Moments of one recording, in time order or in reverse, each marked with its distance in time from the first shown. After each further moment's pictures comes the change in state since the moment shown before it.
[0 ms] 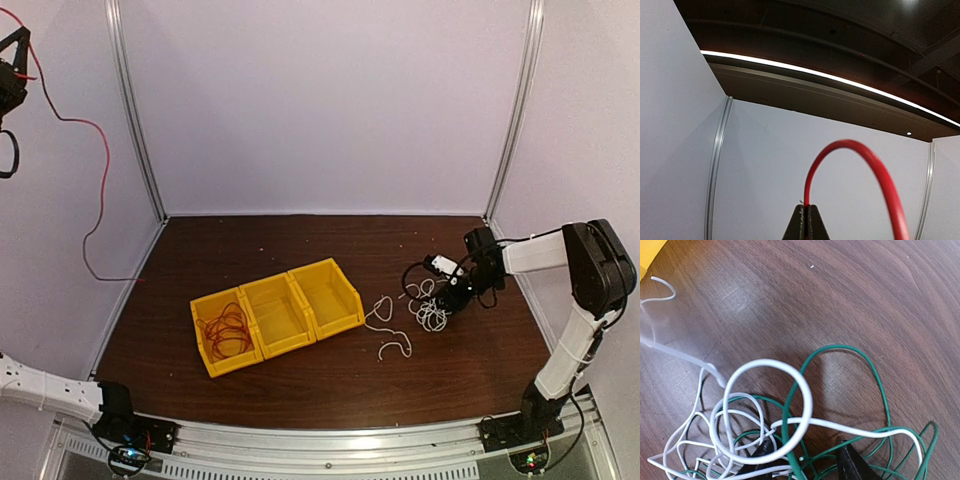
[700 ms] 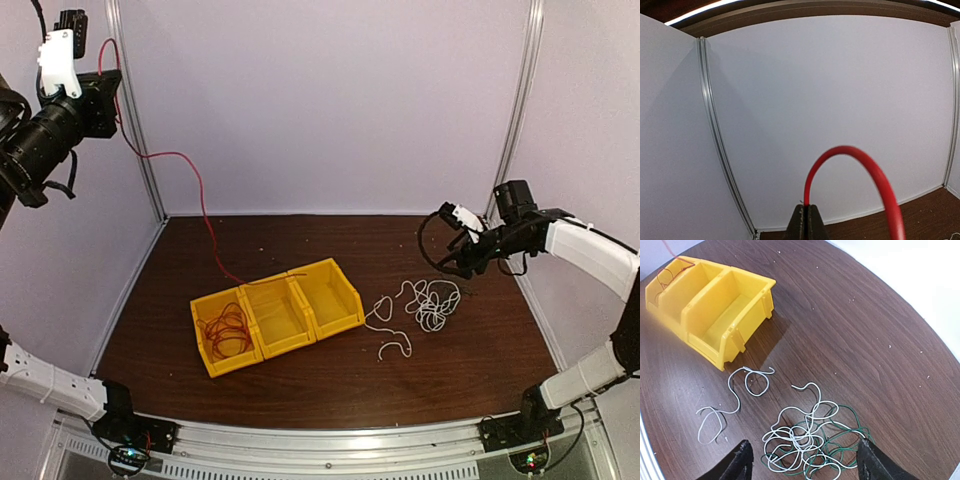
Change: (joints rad) left arm 0.000 0.184 0.101 -0.489 -0.240 -0.126; right arm 0.014 -0.377 0.167 -0.327 -0.196 -0.013
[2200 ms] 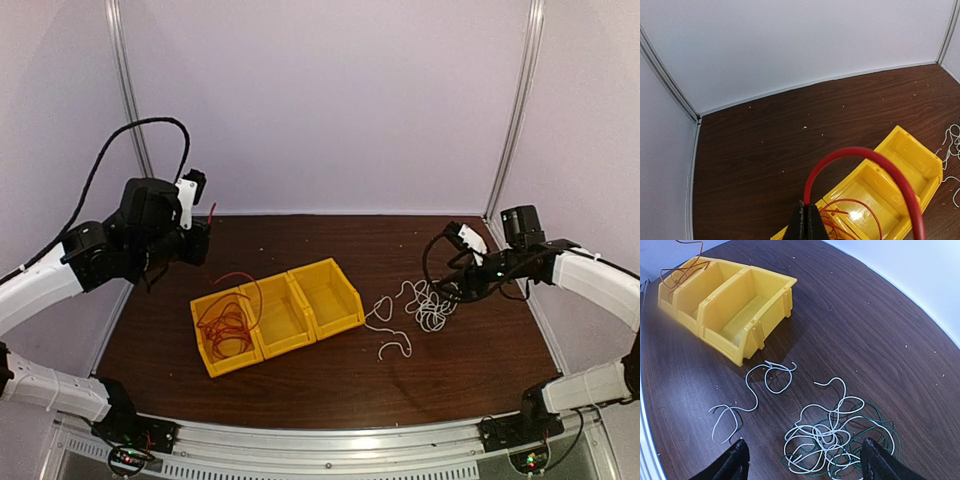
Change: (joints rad) left arm 0.322 0.036 -0.589 -0.269 0.454 -0.606; right arm 0.014 -0.167 -0.245 0.164 -0.066 0.056
